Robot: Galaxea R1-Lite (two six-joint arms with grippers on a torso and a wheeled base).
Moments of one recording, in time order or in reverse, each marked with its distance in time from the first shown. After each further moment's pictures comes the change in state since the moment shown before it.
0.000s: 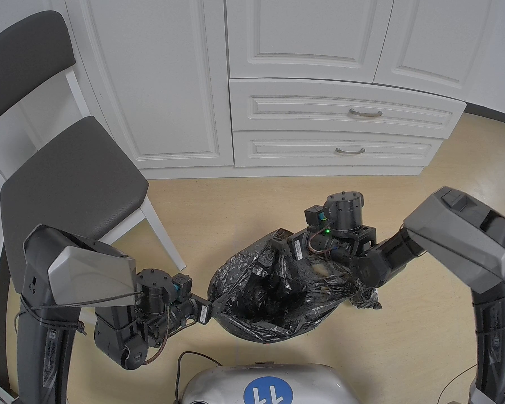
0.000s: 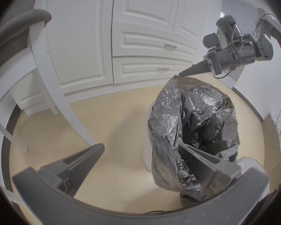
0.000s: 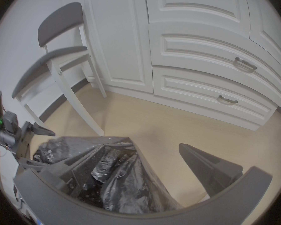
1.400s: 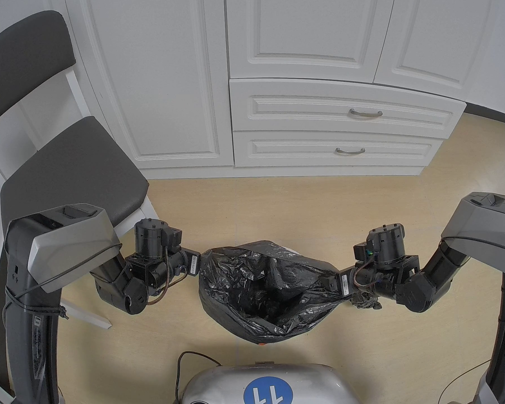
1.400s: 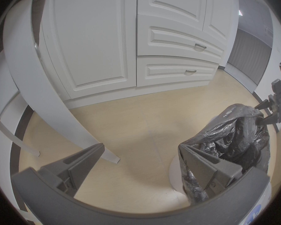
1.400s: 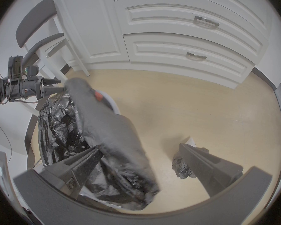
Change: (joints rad) left arm 0.124 -0.050 -0.416 0.482 0.054 -0.001; right arm -0.099 -0.161 0.477 -0.054 -0.088 0.117
